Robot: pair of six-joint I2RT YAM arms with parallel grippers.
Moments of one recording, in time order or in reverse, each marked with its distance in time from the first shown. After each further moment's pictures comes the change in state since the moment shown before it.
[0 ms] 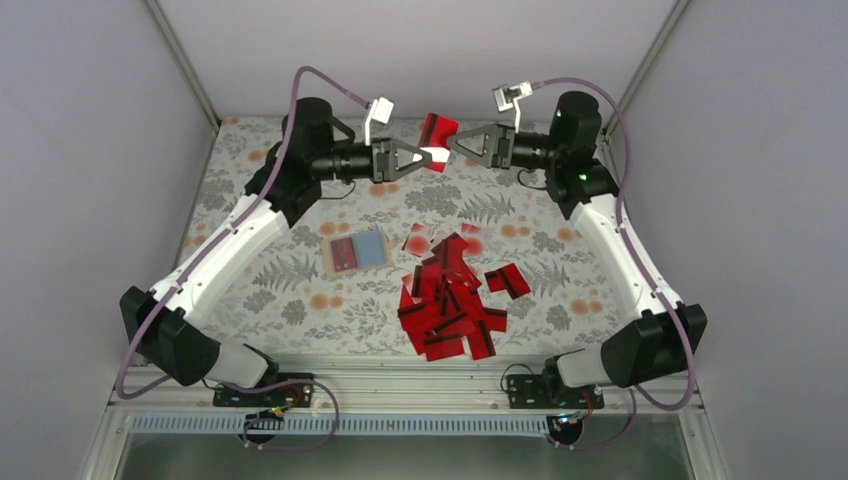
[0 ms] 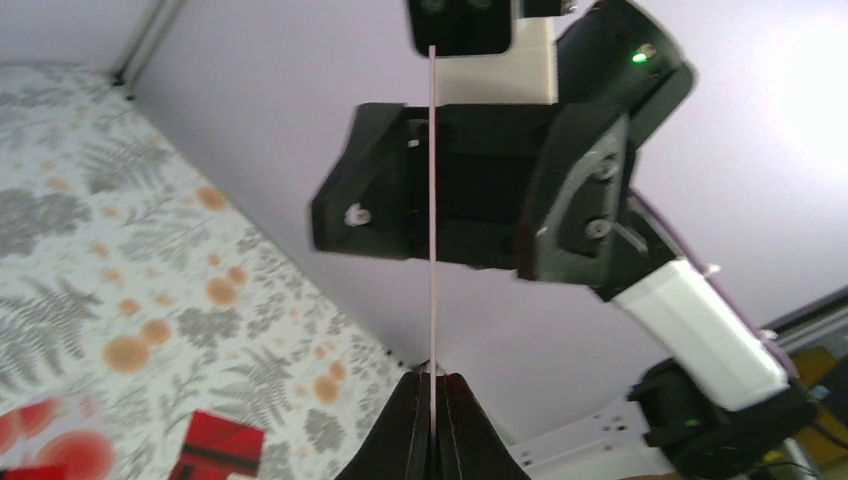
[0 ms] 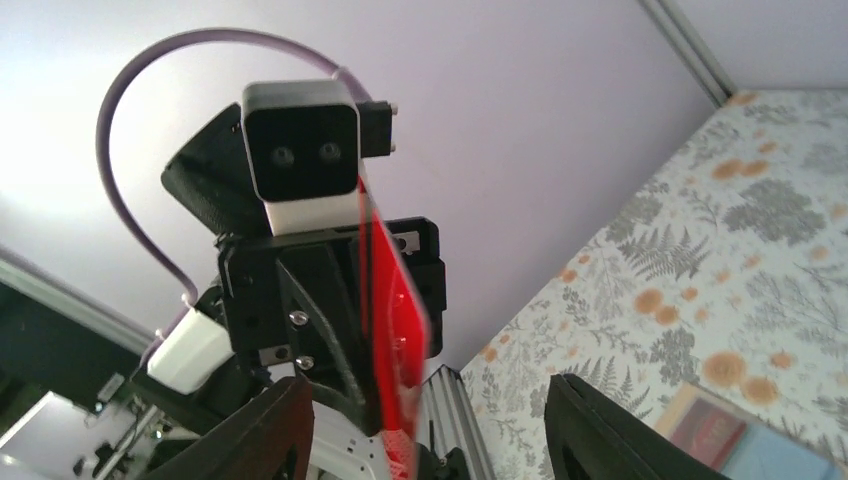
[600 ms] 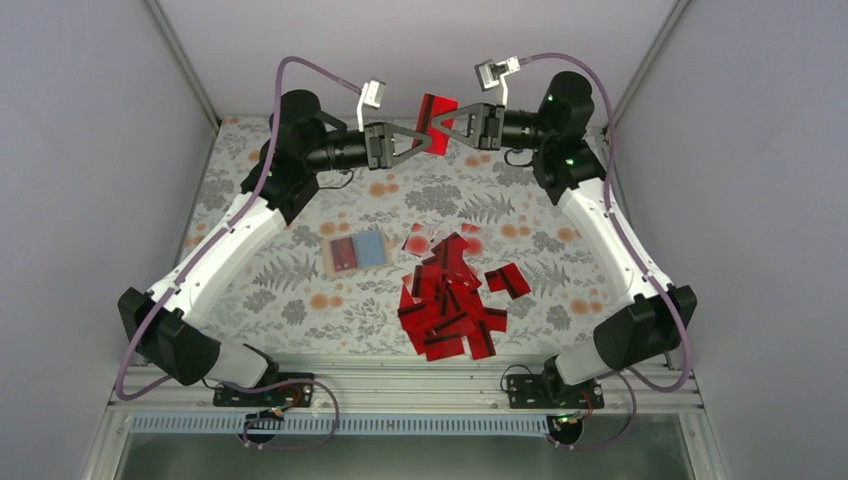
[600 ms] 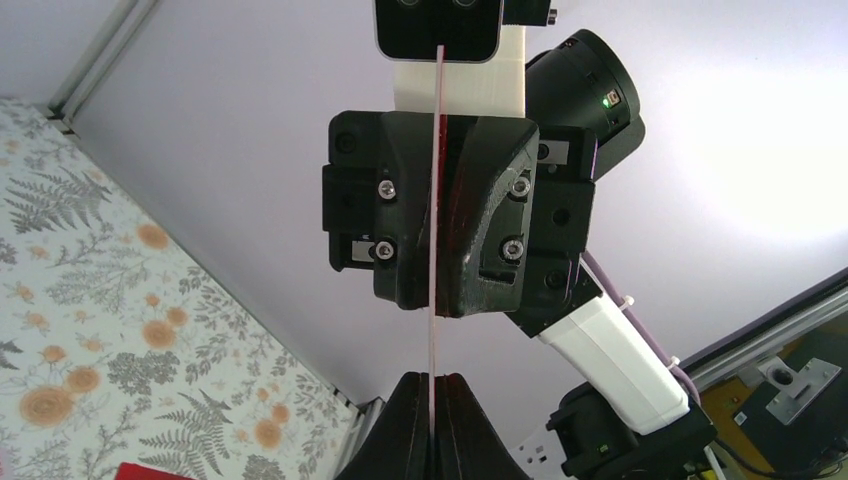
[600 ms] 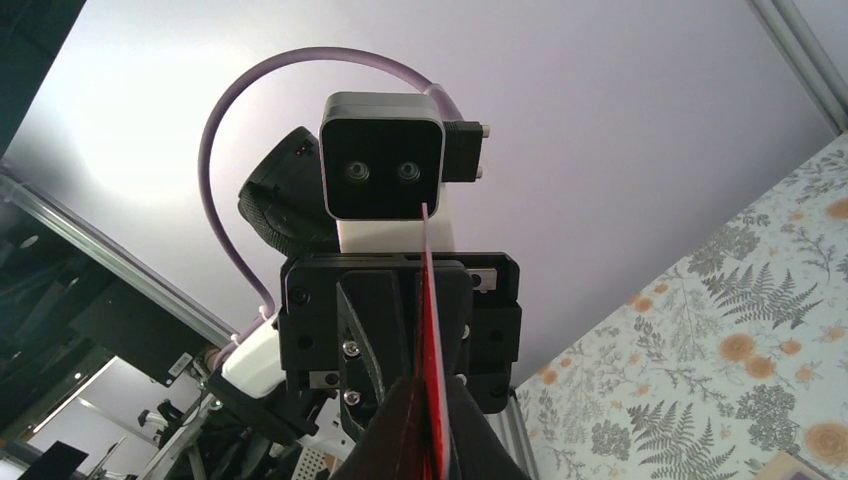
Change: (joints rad) left arm 0.008 0.000 0.047 0.154 0.049 -0.197; right arm 0.086 0.109 0.174 0.179 -0.047 0.188
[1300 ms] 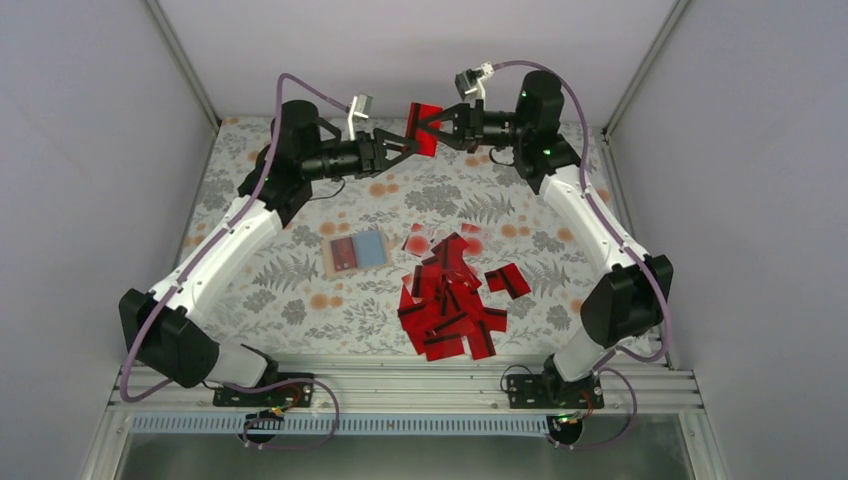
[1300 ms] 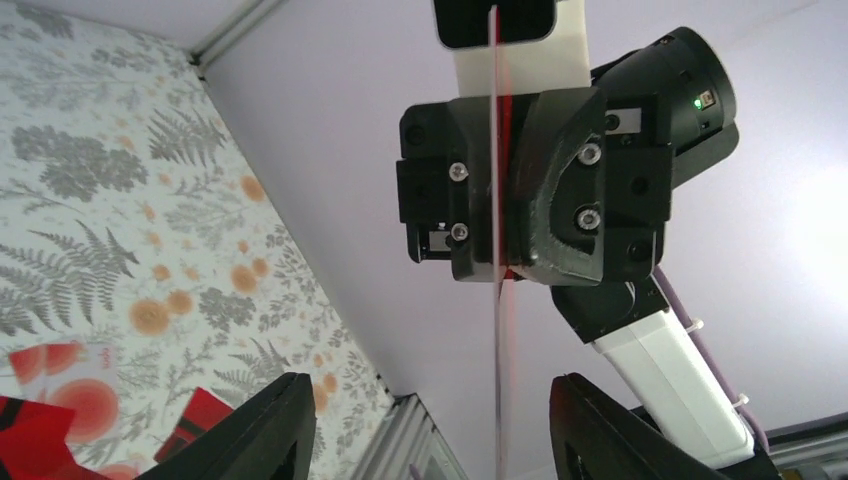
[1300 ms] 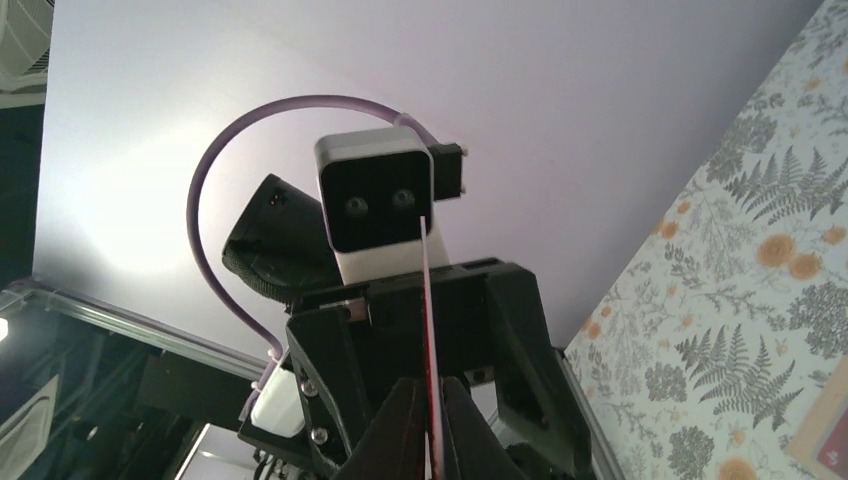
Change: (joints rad) left arm 0.066 -0.012 -0.102 -0.079 -0.069 -0.034; right arm 0.012 0.135 0.027 0.003 -0.005 0.206
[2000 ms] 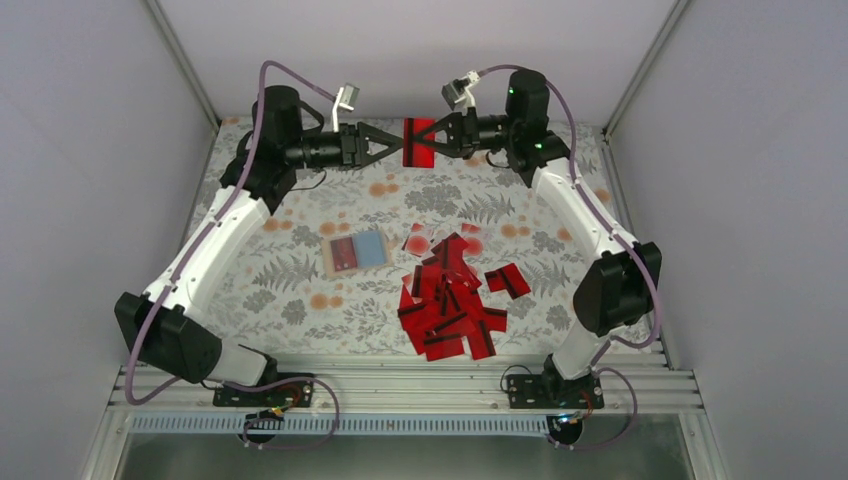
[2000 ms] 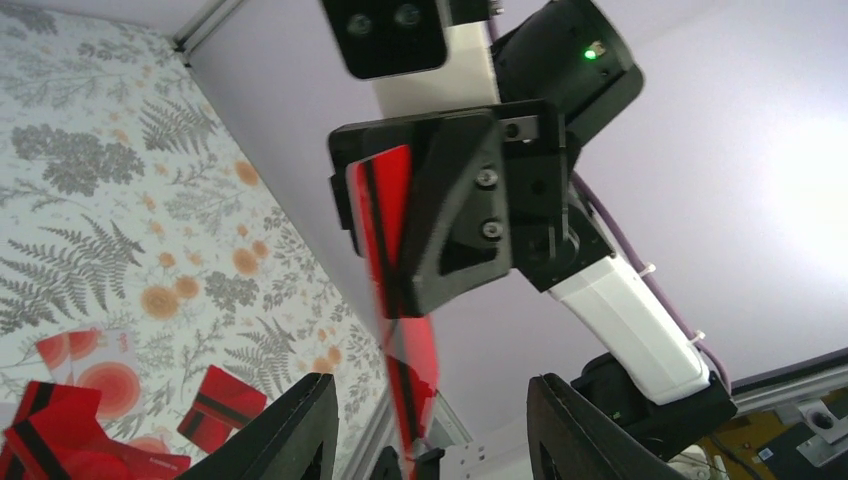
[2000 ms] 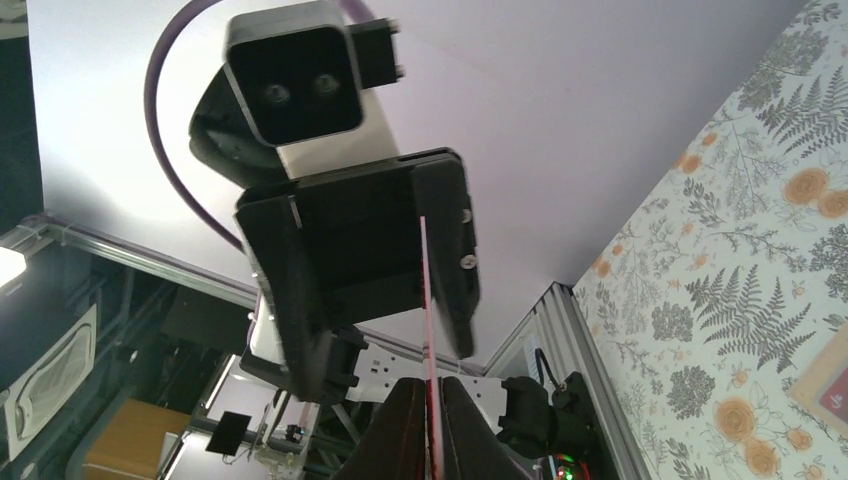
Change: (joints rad) left arm 0.102 0.005 0.089 -0.145 0.160 0.097; right arm 0.002 0.080 0.048 -0.122 -0.152 -0.116
